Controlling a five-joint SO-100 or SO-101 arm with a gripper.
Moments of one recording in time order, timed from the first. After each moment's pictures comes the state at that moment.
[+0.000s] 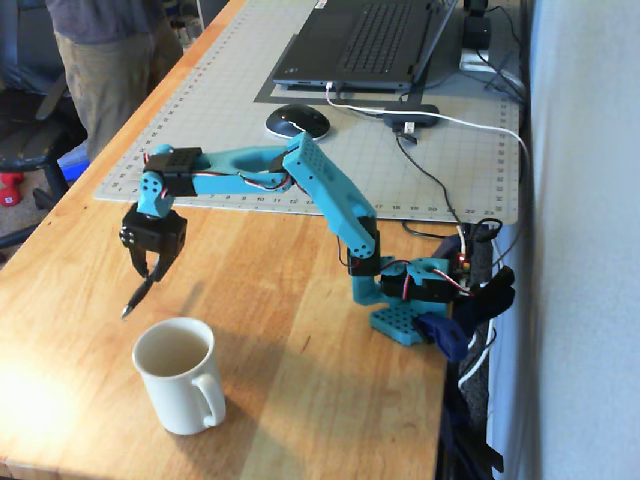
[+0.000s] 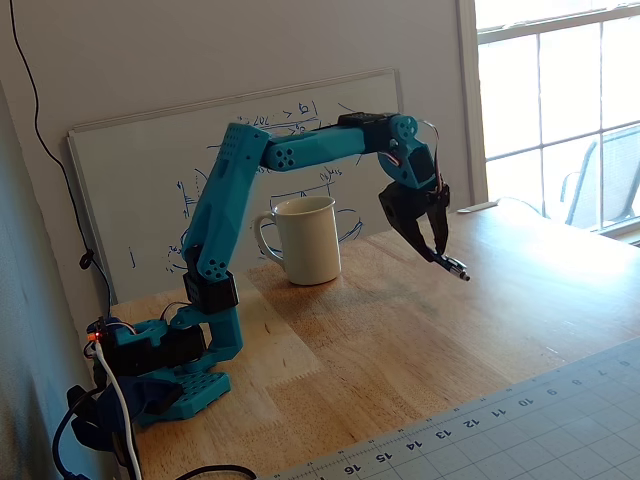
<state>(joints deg) -2.5 60.6 62.2 67.5 -0.8</state>
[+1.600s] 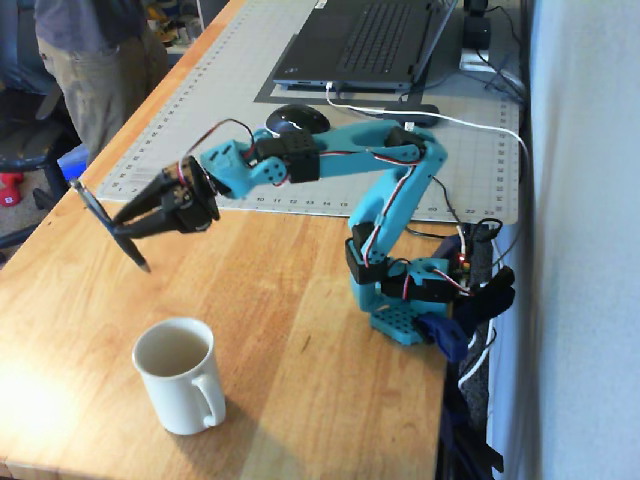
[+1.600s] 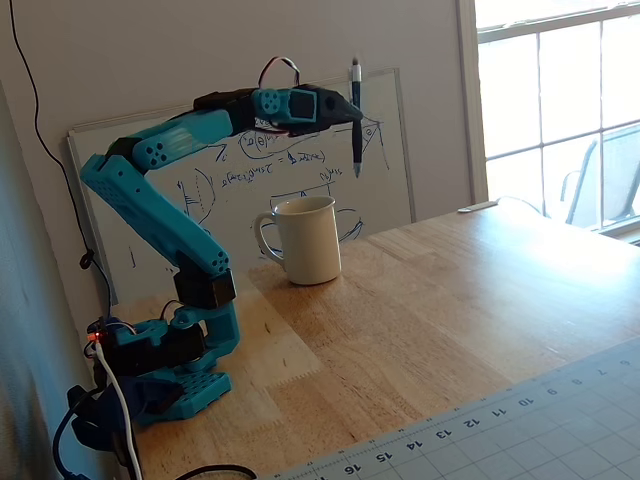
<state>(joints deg) -23.9 125.9 123.5 17.3 -105.9</state>
